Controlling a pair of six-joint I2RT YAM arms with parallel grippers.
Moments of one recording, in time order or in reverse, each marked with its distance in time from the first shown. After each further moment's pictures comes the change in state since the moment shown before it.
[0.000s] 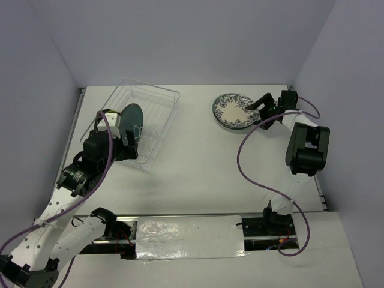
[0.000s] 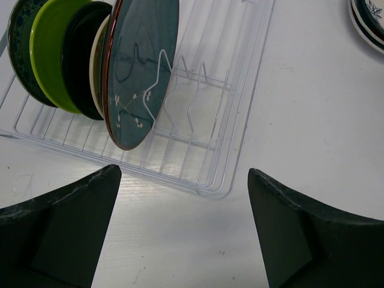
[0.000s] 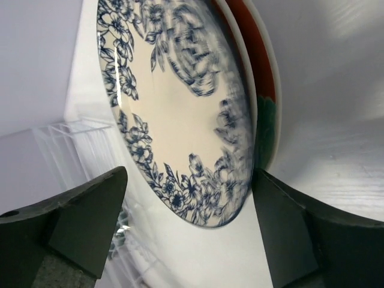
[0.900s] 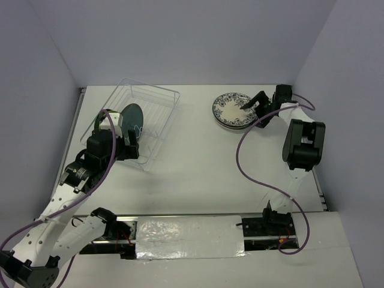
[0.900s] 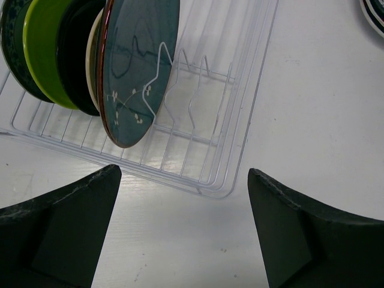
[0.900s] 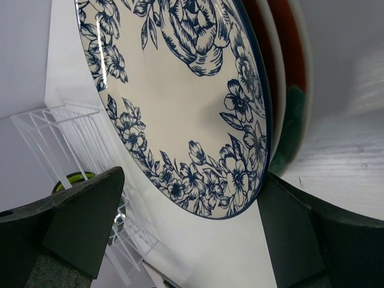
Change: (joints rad) left arm 0.000 0.033 0.000 -0.002 0.000 0.000; right arm 0.048 0.079 0.186 -0.241 0.003 -0.060
